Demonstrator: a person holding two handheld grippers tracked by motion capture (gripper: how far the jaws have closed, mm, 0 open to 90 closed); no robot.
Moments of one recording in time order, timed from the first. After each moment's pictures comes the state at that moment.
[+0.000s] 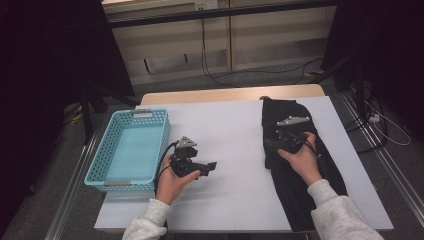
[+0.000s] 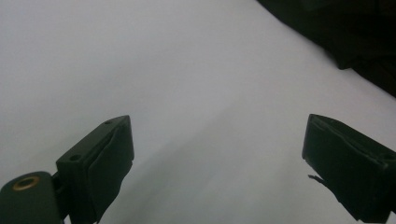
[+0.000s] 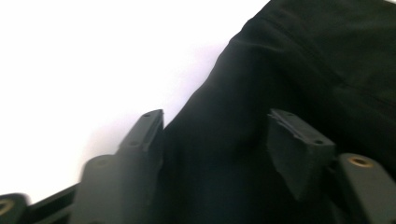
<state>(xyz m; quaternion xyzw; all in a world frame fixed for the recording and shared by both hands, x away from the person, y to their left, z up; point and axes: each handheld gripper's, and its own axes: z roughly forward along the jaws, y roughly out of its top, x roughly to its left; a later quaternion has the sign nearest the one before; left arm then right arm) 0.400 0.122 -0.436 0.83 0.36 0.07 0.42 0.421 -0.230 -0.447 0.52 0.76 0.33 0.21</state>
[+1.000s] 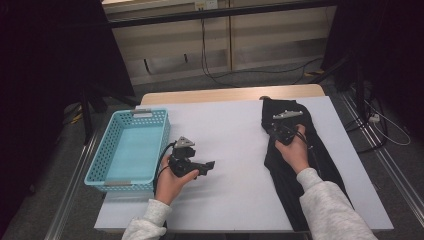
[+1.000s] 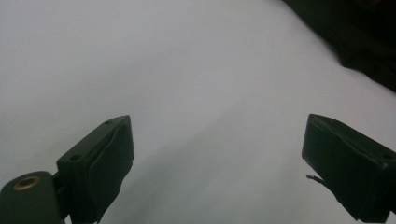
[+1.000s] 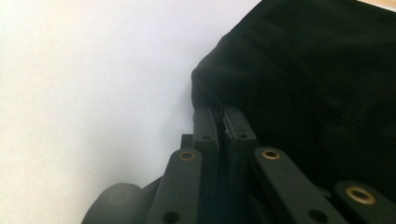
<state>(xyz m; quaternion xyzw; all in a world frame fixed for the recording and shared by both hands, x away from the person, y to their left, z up) 0.401 0.126 -0.437 0.82 0.37 0.08 0.42 0.457 -0.230 -0.464 0.53 0.74 0.33 0.23</state>
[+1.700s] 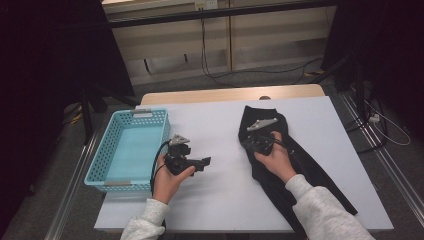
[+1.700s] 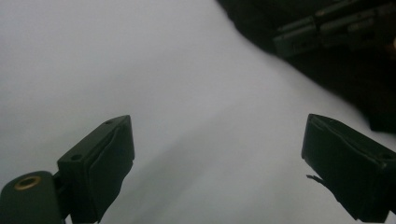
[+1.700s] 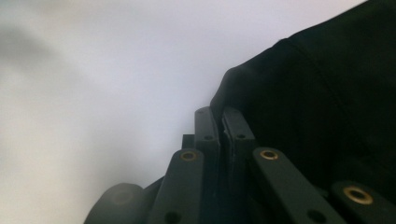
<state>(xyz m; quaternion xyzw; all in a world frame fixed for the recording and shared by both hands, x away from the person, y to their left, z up) 0.406 0.136 -0.430 0.80 0.41 0.09 0.42 0.435 -0.153 -0.460 0.41 0.82 0.37 0.14</state>
